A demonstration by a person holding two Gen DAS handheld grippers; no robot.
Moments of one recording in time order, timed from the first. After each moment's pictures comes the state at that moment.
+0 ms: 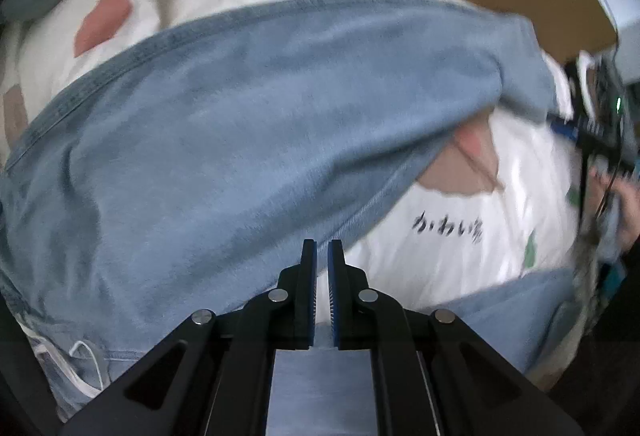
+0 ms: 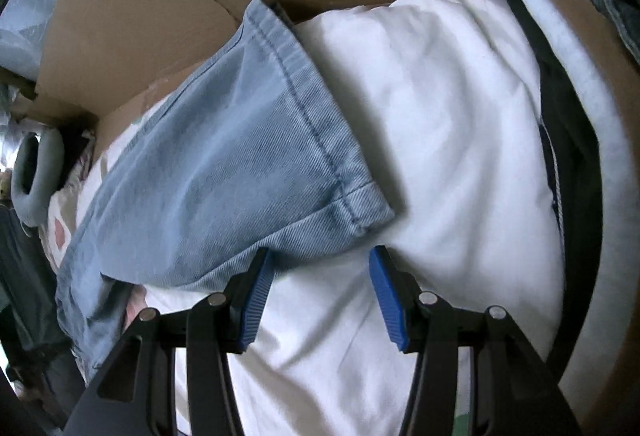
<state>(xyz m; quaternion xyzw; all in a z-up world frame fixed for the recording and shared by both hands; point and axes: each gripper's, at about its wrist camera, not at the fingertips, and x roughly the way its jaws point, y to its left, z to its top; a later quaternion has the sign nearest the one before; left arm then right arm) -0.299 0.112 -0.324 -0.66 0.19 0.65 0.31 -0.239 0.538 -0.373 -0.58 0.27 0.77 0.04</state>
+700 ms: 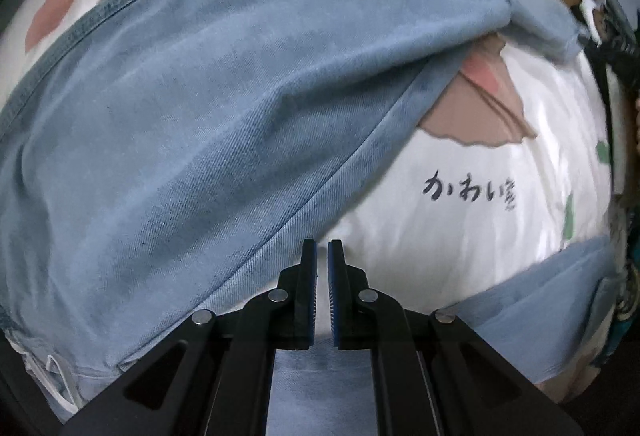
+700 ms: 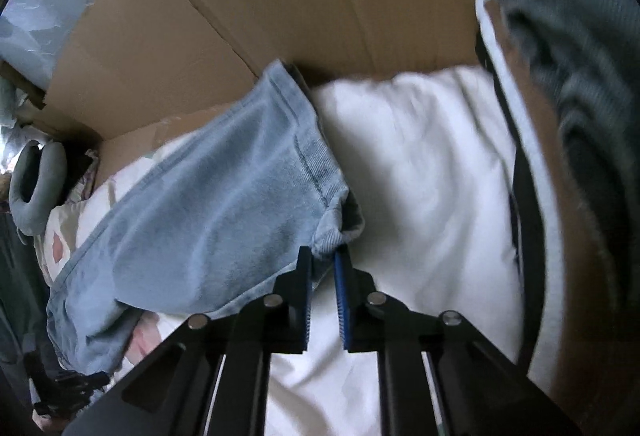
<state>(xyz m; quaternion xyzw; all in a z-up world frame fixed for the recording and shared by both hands) -0.263 0.127 -0.378 -0.65 0.23 0.65 0.32 -0.250 0.527 -0.324 -0.53 0.23 0.81 0.07</state>
